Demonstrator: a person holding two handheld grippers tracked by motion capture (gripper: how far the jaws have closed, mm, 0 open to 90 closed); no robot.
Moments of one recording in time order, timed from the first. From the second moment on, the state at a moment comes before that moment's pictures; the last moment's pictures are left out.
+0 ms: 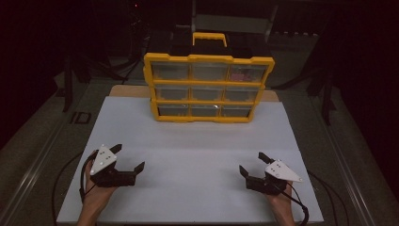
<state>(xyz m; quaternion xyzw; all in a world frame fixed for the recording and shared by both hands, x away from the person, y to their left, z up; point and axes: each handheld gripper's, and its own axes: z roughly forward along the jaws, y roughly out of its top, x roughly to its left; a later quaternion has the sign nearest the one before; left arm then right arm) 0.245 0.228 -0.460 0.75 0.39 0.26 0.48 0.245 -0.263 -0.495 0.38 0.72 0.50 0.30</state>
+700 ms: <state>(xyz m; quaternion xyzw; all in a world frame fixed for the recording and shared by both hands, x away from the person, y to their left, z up) 0.233 0.244 -0.484 0.73 0.41 0.25 0.49 0.242 -0.268 -0.499 0.38 0.72 0.49 0.31</state>
